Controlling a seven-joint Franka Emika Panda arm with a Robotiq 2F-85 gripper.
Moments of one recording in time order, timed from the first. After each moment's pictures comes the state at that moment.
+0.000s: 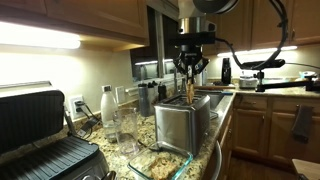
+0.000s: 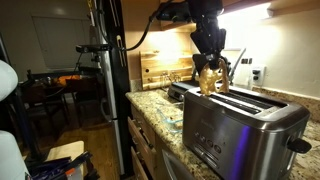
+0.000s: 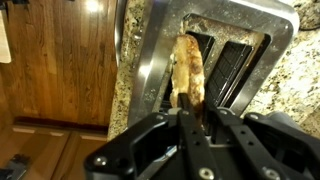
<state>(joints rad) -0.12 -0.28 -0.02 -2.21 -0.24 2.12 1.31</state>
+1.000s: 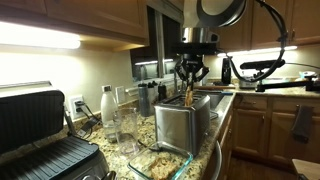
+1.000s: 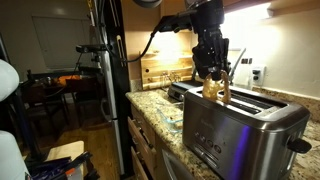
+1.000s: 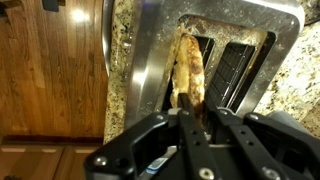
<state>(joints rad) -0.15 -0.28 -0.03 -2.30 -0.20 2.26 1.32</state>
